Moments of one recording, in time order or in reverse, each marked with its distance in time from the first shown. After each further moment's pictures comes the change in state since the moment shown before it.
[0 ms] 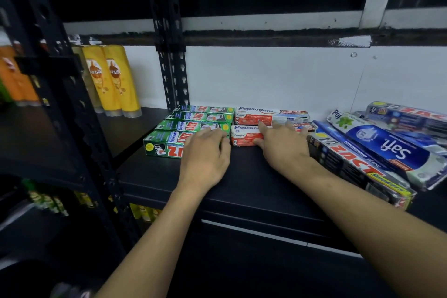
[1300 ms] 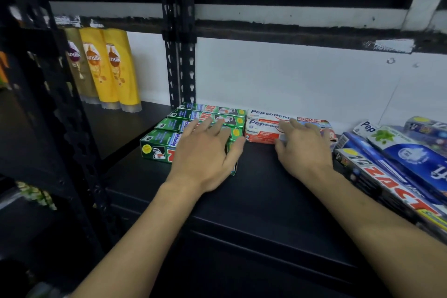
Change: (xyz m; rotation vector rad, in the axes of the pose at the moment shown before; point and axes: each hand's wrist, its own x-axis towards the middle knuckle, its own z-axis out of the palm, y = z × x) left_hand 0.030 -0.029 0.005 0.291 -0.092 0.135; right_hand 0.032 0.012 0.018 0.057 0.222 -0.006
